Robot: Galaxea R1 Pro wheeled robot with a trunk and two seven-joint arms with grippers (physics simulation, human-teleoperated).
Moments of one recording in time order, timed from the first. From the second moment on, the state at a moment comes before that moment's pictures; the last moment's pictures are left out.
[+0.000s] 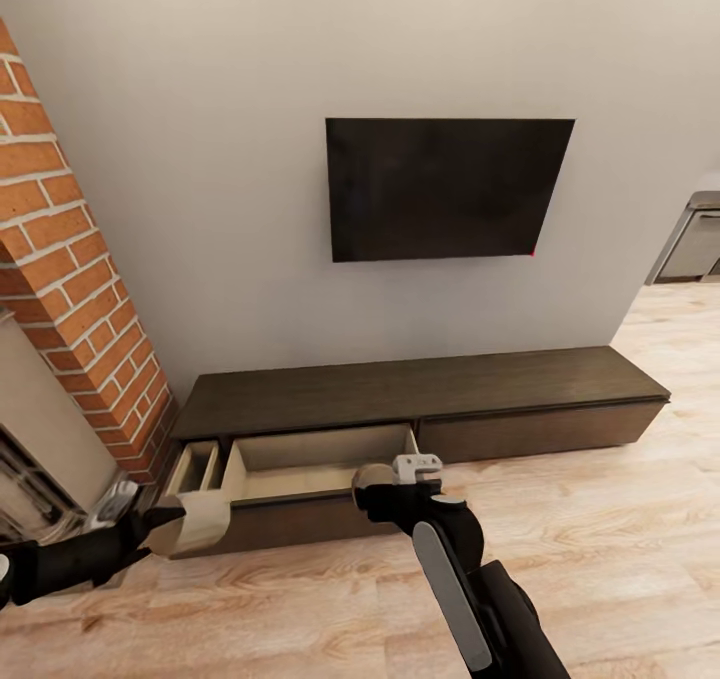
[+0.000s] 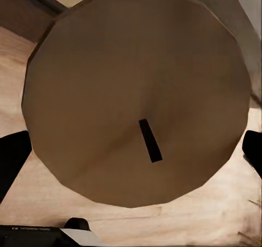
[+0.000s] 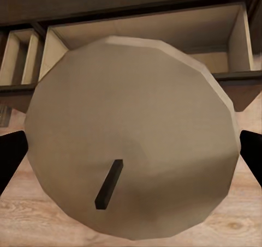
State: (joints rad) left arm -0.18 0.42 0.23 -1.40 1.29 1.05 0.14; right arm -0.35 0.17 0.36 -1.52 -0.38 0.90 -0.38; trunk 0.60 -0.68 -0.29
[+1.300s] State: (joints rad) left arm -0.18 0.42 0.24 -1.40 1.28 1.04 0.09; right arm -0.35 0.17 0.36 -1.51 -0.39 0.89 -0.38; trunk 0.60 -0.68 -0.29
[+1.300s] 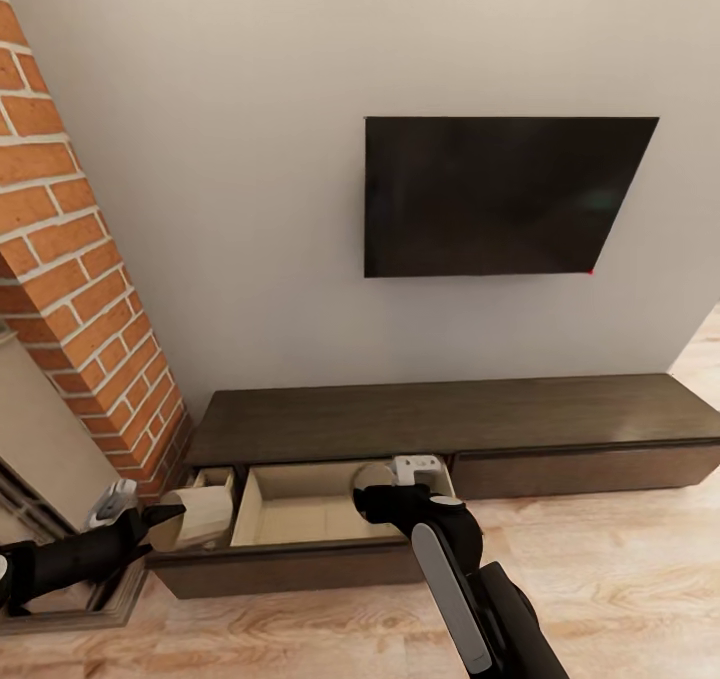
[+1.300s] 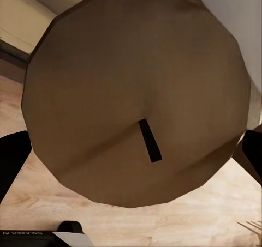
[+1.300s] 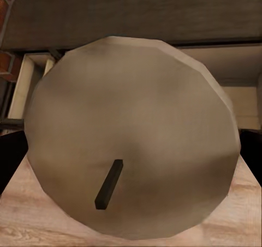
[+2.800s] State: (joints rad) left arm -0.34 -0.09 -0.12 -1.34 0.50 0.75 0.61; right arm -0.35 0.17 0.45 -1.41 -0.37 0.82 -0.39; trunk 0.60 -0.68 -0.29
